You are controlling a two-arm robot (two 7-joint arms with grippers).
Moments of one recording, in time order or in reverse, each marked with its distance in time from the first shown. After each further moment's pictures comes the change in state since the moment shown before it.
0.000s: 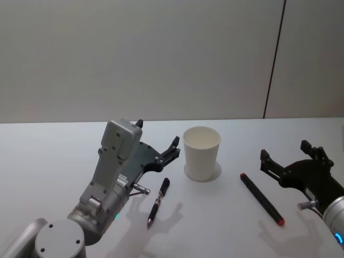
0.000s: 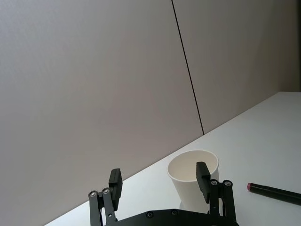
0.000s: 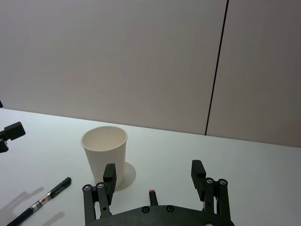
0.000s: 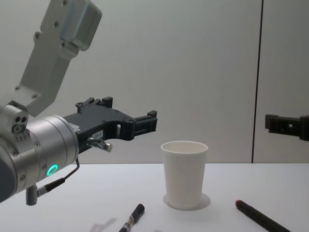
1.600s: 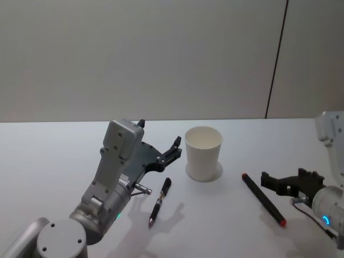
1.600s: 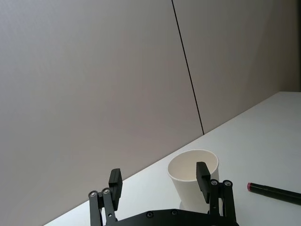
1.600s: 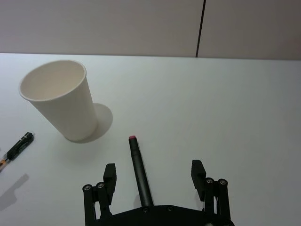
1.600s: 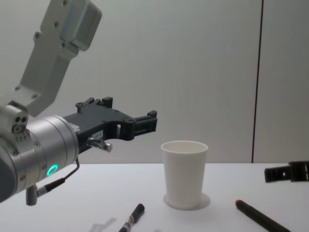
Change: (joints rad) left arm 0.000 0.000 0.000 0.000 0.000 0.000 0.000; right arm 0.187 -0.118 0.039 0.179 0.041 0.433 -0.033
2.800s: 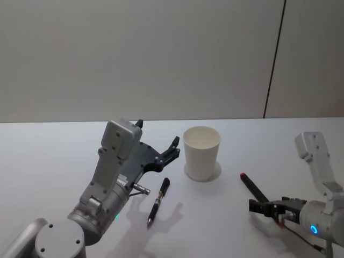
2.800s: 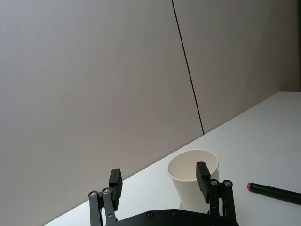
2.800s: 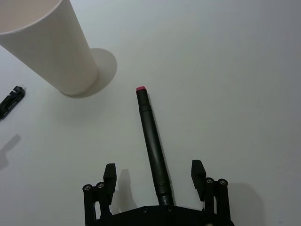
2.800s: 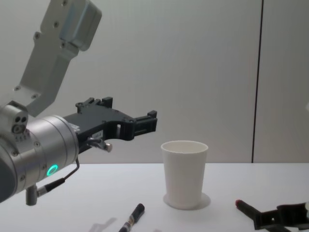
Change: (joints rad) left arm 0.000 0.000 0.000 0.000 0.000 0.000 0.000; right arm 0.062 -0.028 0.011 0.174 0.023 0.118 0.107
